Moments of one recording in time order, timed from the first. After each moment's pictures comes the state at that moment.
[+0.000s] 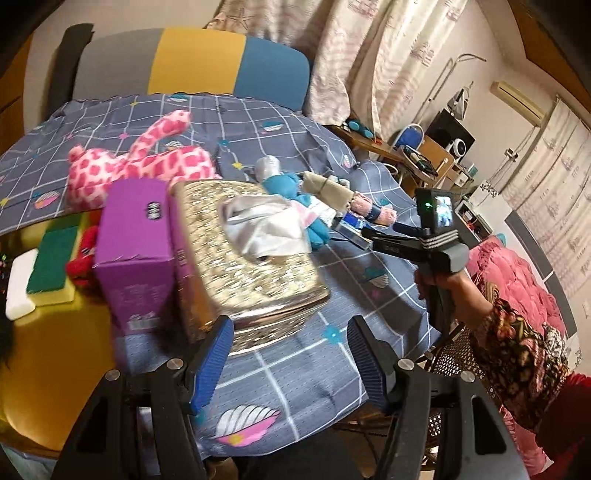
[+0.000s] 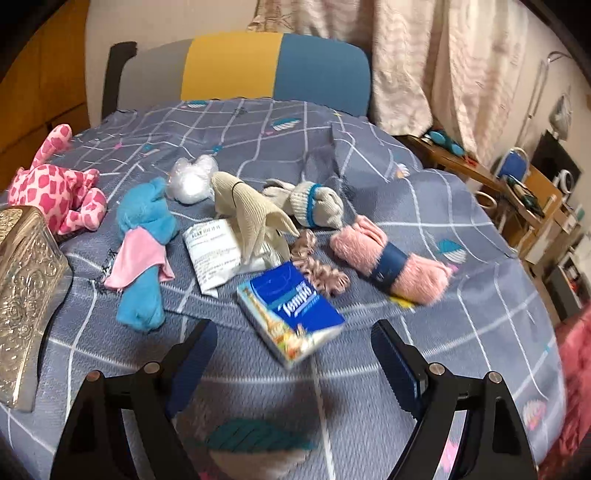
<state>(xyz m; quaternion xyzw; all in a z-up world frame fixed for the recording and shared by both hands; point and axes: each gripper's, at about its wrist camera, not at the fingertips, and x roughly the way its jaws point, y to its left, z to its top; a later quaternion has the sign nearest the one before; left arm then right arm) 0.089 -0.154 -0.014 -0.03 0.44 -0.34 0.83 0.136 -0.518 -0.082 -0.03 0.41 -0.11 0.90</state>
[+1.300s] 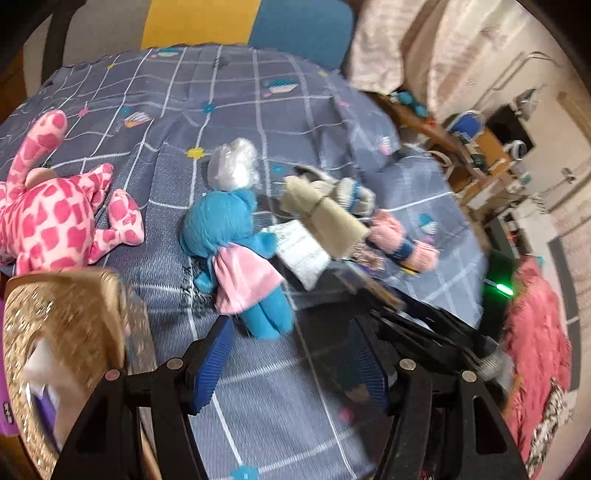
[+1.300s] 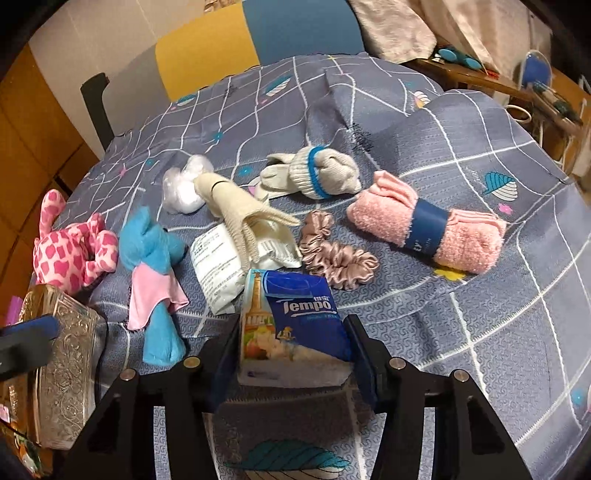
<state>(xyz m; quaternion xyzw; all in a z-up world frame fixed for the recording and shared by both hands) 0.218 -0.352 -0.035 -0.04 0.55 -0.25 0.80 0.176 -0.567 -0.088 0.15 0.48 -0.05 0.86</state>
